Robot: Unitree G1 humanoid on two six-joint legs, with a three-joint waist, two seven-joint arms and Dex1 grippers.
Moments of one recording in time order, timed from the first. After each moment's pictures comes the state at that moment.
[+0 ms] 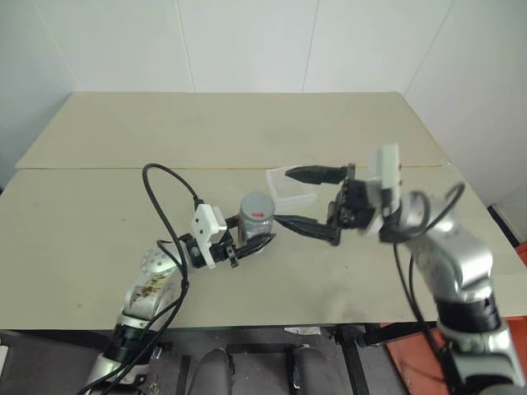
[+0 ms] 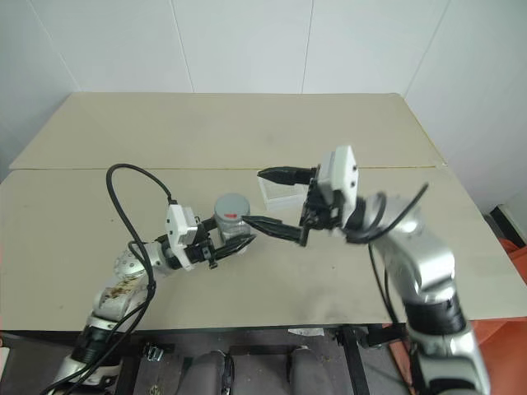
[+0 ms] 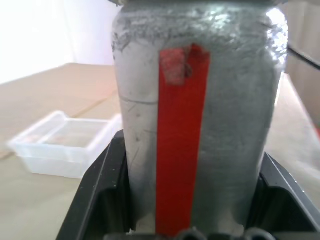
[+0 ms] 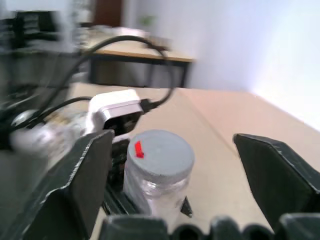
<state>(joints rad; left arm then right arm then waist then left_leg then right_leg) -0.29 0.35 -0.09 -0.07 -0.35 0.05 -0.87 -0.42 -0.48 0.07 -0.54 0.59 0.49 0.71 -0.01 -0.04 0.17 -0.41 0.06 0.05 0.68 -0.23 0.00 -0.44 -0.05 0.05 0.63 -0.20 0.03</state>
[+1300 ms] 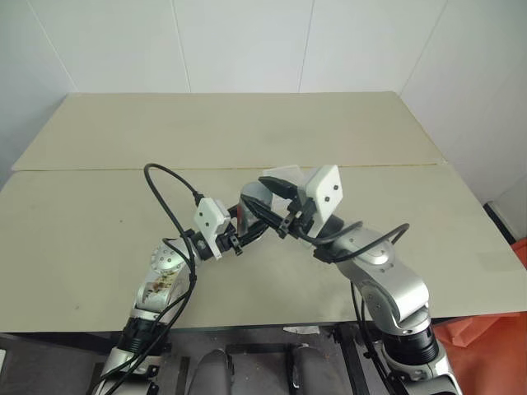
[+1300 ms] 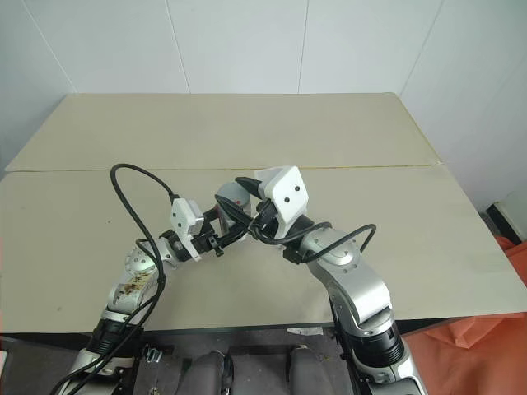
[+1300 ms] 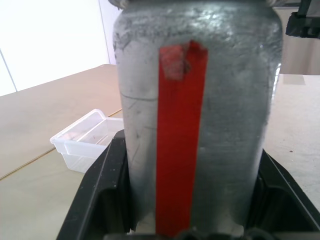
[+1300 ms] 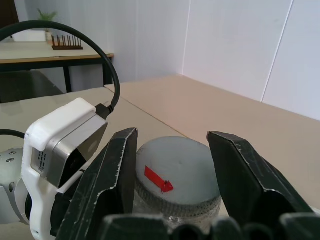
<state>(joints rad) -0.31 0.31 -0.09 -0.01 -0.30 0.00 -0.80 -0.42 -0.23 0.22 -0.53 0.33 0.54 0.43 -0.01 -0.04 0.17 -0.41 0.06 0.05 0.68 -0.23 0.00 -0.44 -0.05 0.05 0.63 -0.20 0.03</state>
